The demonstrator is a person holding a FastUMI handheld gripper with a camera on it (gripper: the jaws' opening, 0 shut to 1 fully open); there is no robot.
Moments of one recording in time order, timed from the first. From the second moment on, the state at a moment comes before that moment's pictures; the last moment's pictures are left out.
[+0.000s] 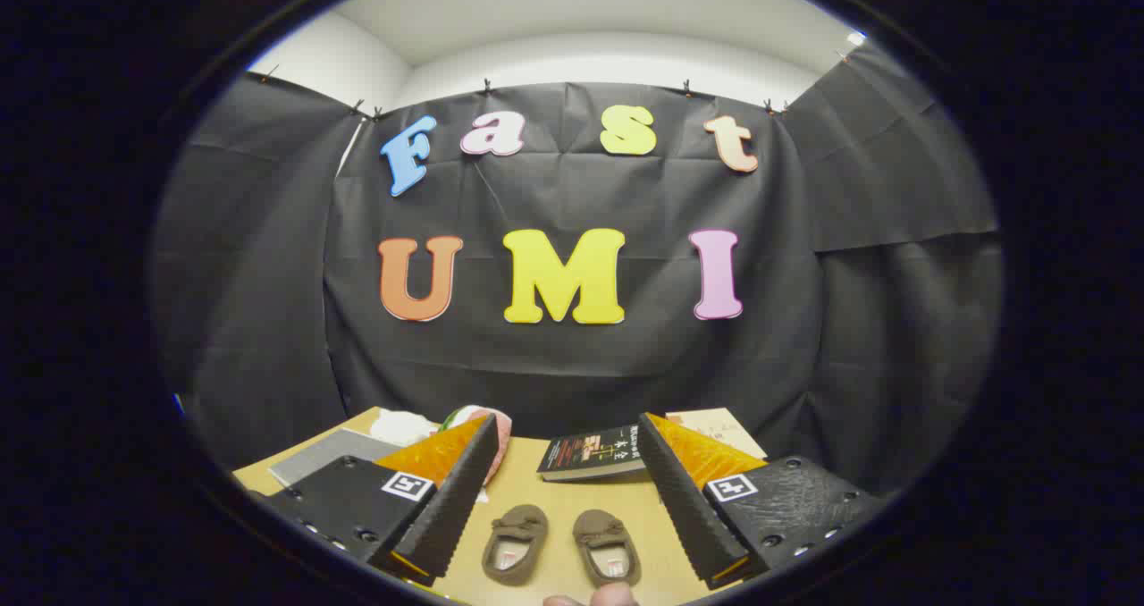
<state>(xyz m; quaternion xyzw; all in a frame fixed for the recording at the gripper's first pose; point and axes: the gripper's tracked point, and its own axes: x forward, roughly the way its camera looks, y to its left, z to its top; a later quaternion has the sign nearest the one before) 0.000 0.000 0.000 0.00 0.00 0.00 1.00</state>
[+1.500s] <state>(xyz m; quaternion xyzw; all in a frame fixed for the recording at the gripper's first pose) 0.069 0.127 -0.115 0.15 0.19 0.23 0.94</state>
